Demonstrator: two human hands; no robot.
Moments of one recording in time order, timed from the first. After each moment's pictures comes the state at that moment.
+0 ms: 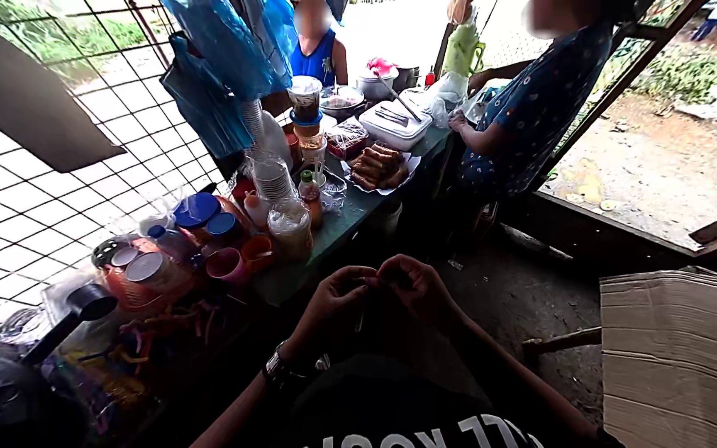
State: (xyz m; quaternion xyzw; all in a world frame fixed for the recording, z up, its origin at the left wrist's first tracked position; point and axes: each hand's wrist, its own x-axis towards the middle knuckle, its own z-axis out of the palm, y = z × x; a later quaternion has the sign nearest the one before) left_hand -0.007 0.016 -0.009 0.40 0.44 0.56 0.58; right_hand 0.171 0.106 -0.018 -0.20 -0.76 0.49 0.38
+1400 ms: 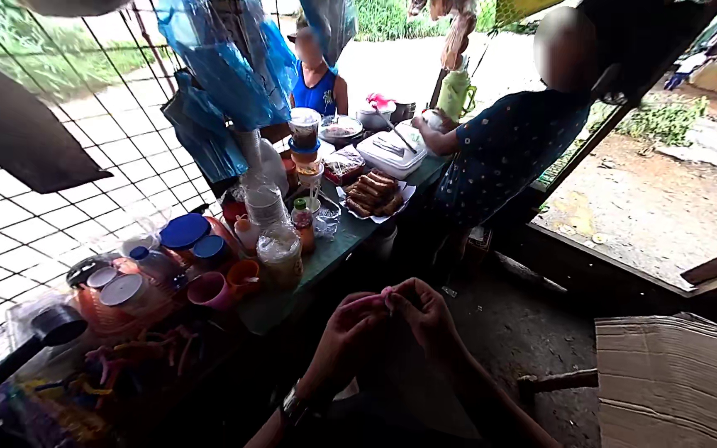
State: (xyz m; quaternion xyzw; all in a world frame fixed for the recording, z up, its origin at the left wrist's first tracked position) left_hand 0.030 0.043 -0.038 0.30 0.31 0.68 0.59; right_hand 0.181 0.126 -0.014 -0.29 -0.64 0.56 0.44
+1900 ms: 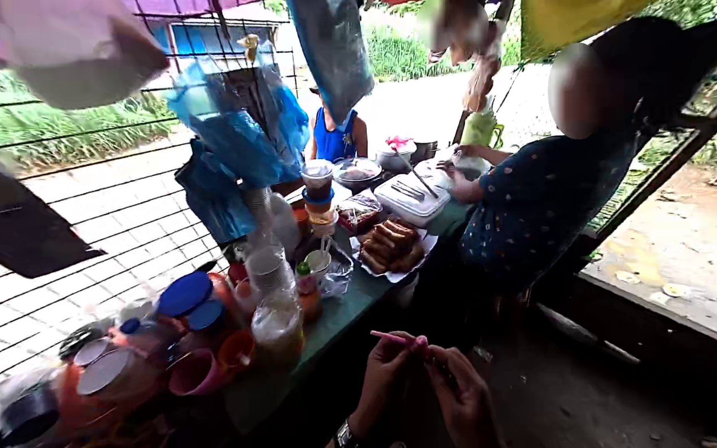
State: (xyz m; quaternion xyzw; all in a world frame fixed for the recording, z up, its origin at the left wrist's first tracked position) left_hand 0.062 0.190 -0.048 0.23 0.31 0.73 0.57; right_hand 0.192 0.212 -0.044 -0.35 -0.72 0.34 0.49
